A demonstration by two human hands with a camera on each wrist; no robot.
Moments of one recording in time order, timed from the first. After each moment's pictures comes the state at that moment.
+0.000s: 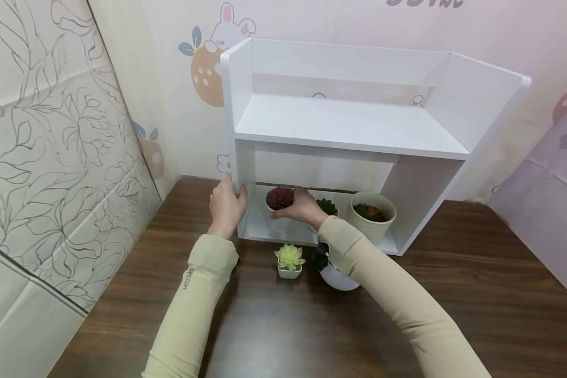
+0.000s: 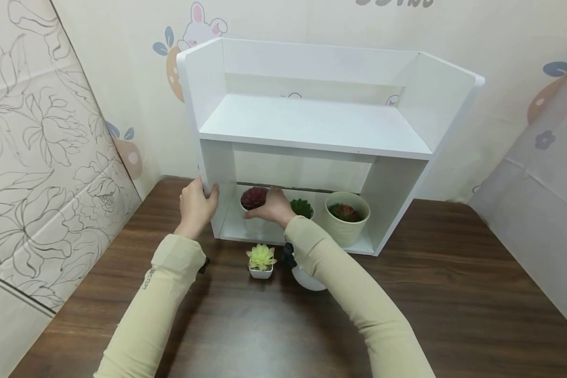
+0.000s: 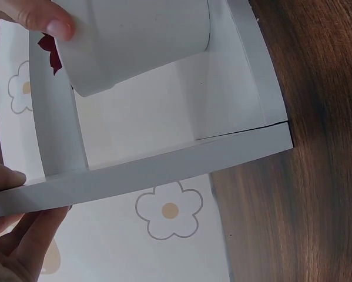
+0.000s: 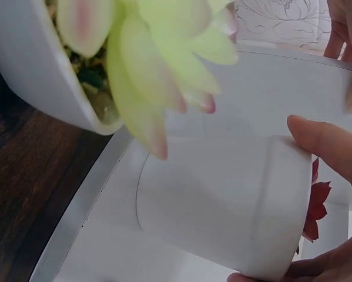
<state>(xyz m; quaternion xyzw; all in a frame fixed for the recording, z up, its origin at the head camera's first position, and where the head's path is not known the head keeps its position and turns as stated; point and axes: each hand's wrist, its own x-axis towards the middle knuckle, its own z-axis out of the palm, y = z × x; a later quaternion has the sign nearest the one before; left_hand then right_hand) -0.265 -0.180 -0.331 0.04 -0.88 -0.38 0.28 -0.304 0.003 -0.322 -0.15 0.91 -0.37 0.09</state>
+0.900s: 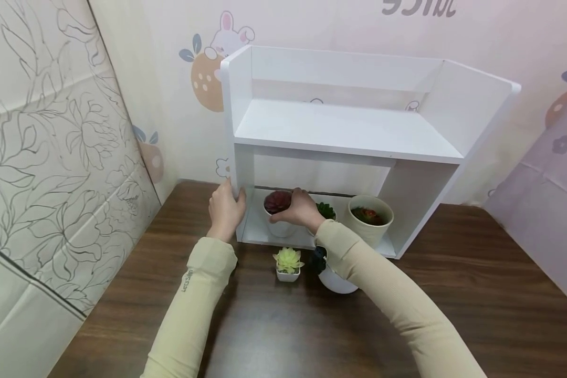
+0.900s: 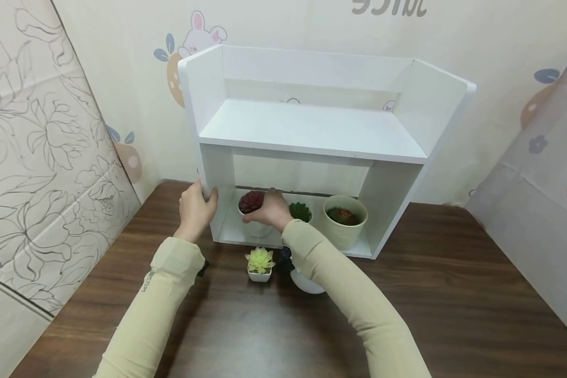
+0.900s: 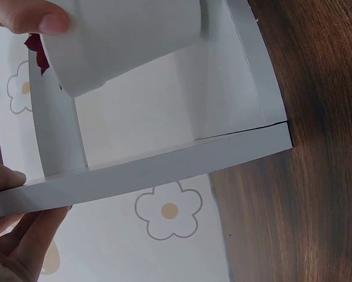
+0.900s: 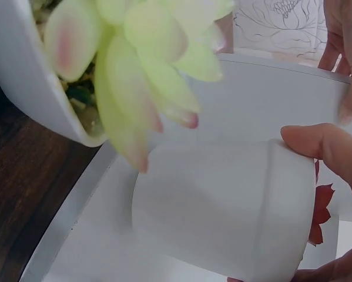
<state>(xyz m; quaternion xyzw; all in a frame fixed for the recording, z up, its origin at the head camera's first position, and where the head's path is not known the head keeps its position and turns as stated) -0.262 -0.179 -0.328 0.05 -0.88 -0.37 0.28 -0.296 0.000 -0.316 -0.13 0.95 -0.29 0.06</state>
